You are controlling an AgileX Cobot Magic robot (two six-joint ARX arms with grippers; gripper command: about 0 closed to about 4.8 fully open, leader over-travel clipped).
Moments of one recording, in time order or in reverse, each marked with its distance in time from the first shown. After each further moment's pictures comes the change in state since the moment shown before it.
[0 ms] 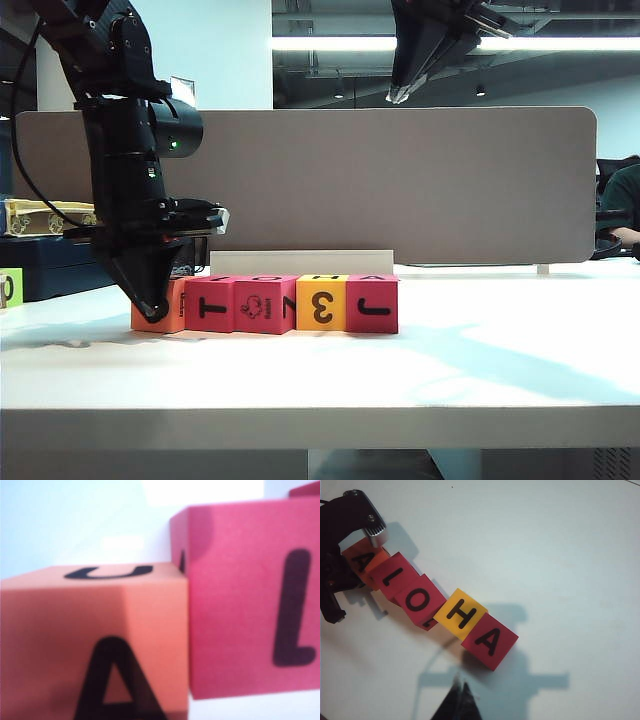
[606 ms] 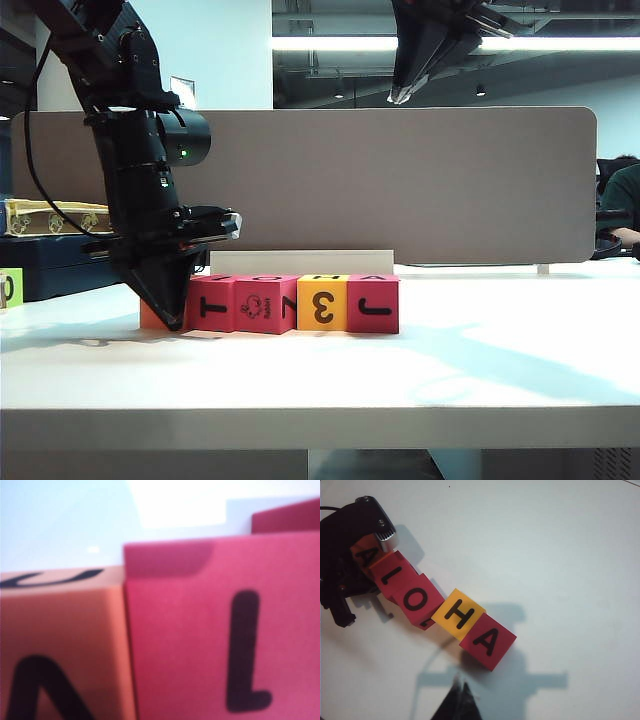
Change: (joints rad) left arm -0.011 0.029 0.000 0.057 0.063 -0.004; right arm 0.000 0.000 0.000 -0.002 0.009 0.000
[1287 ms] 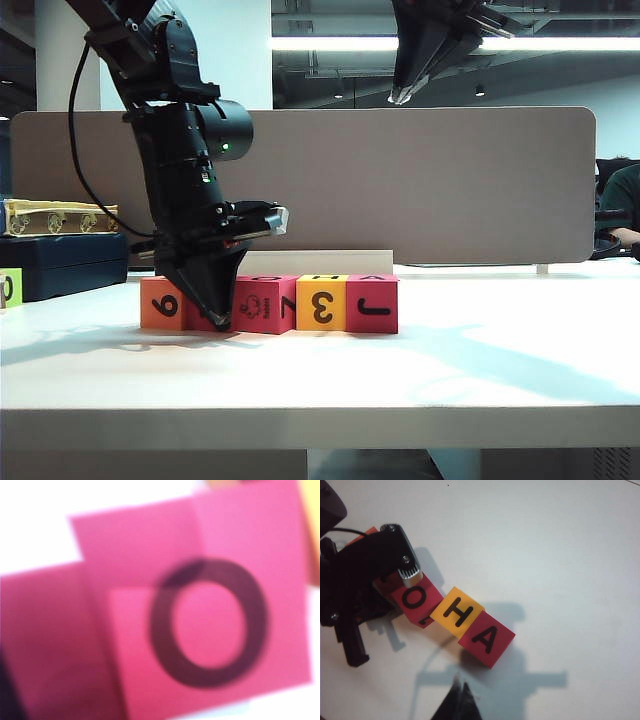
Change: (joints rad) left arm -0.109 0.000 0.000 0.031 0.005 0.003; right arm 0.000 0.000 0.000 -0.006 0.003 0.000
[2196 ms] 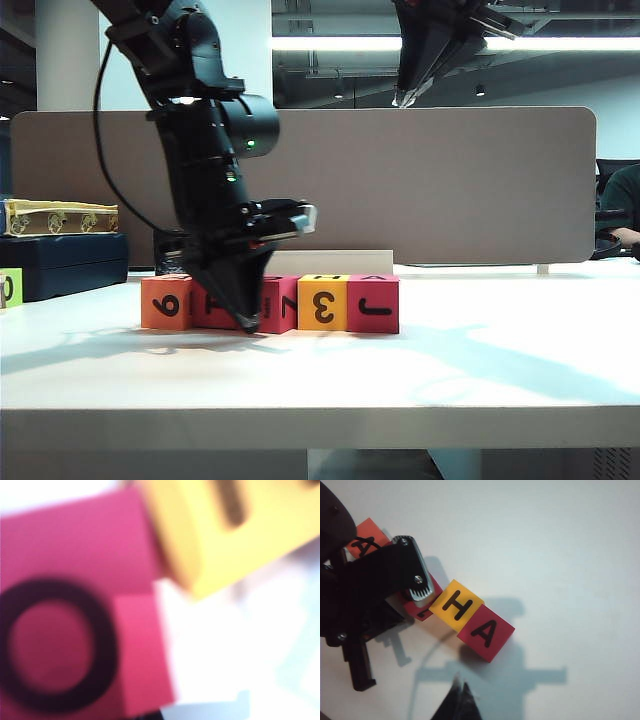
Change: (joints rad) left arm -0.070 0.003 -0.002 0.026 0.008 0.000; right arm 0.000 0.000 0.000 -0.021 0.004 0.000
